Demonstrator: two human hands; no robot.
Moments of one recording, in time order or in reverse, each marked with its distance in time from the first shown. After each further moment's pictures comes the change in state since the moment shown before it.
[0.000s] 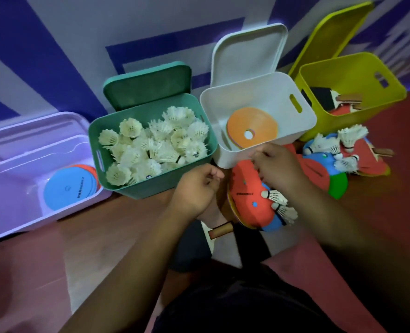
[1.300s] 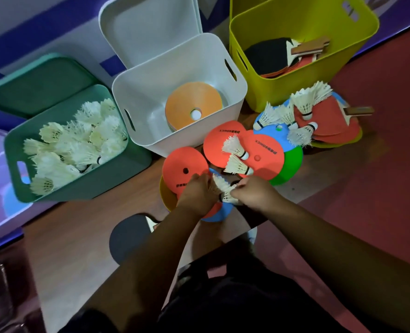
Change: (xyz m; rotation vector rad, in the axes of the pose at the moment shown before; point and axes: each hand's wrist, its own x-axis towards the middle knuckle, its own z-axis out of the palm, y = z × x) left_hand 0.051 -0.002 0.233 0.551 -0.235 -0.157; right_hand 0.016 0.210 -0.073 -0.150 -0.416 0.256
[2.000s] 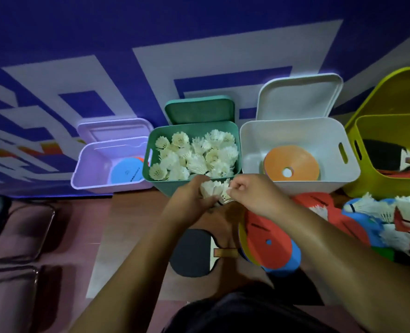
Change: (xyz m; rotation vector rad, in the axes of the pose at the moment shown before) left_hand -0.138 -0.105 -0.195 -0.258 0.491 -0.221; right_hand -0.030 -0.245 0.051 -0.286 -0.066 -0.748
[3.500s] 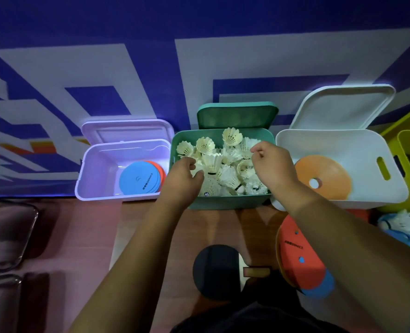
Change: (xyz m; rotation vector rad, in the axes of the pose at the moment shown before) left_hand 0.096 -0.089 -0.089 -0.119 0.139 -0.106; right_hand 0.138 -0.049 0.031 -0.037 0.407 0.168
